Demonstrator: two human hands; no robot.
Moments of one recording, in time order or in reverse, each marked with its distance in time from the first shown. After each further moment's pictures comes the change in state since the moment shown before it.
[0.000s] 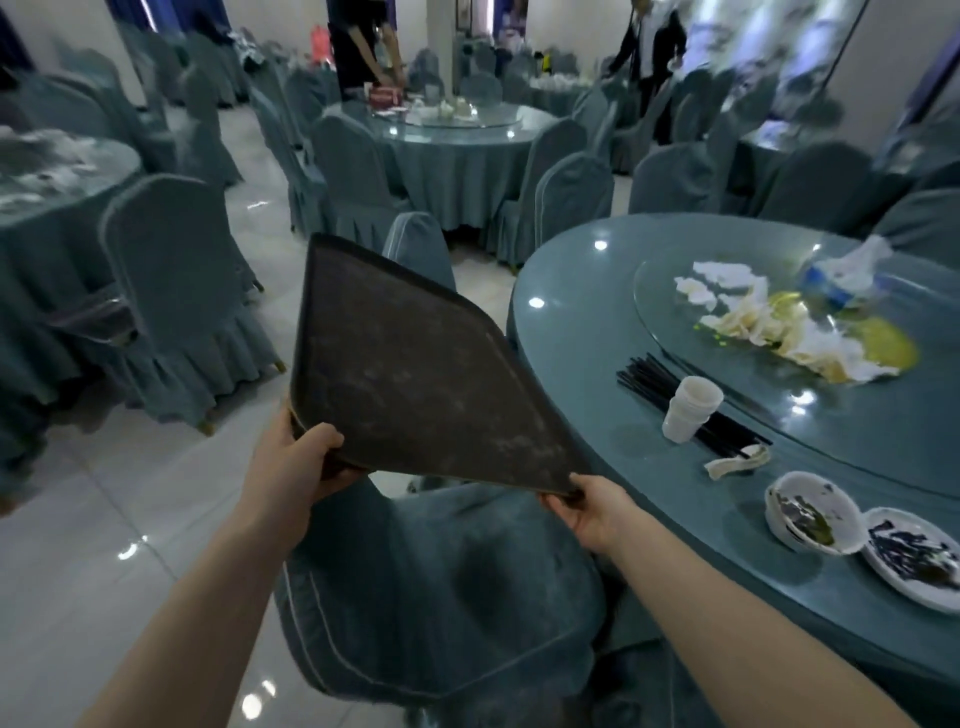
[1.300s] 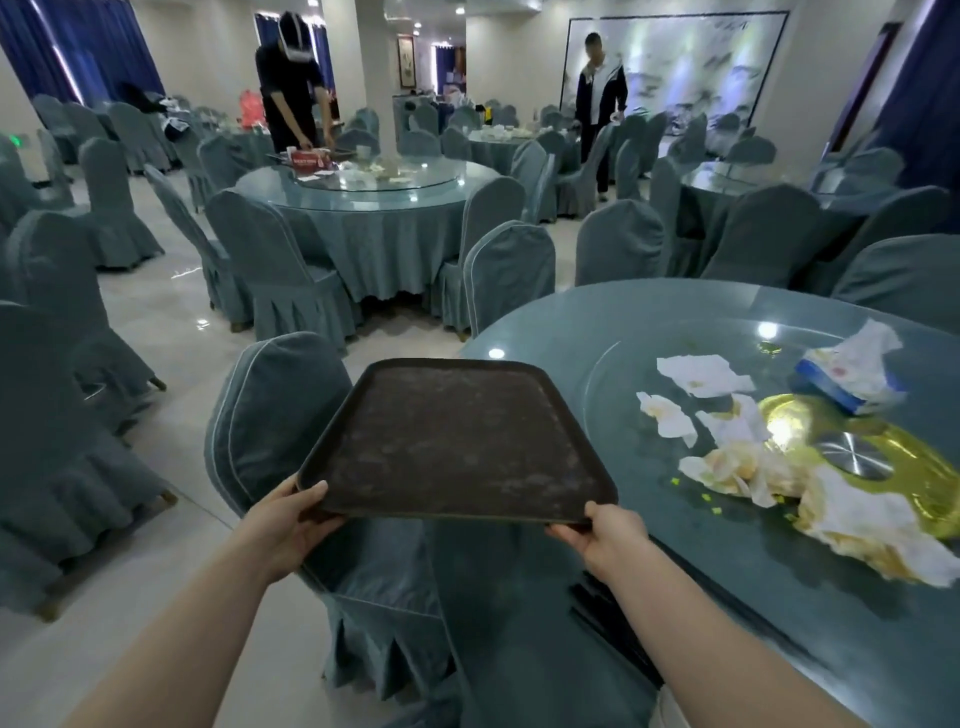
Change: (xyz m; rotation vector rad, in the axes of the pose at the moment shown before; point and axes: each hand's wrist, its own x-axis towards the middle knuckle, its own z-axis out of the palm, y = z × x) left_hand 0.399 -0.031 0.260 -0.242 -0.119 -0.355; right_hand 0.266 -0.332 0.044 0.129 0.203 -0.210
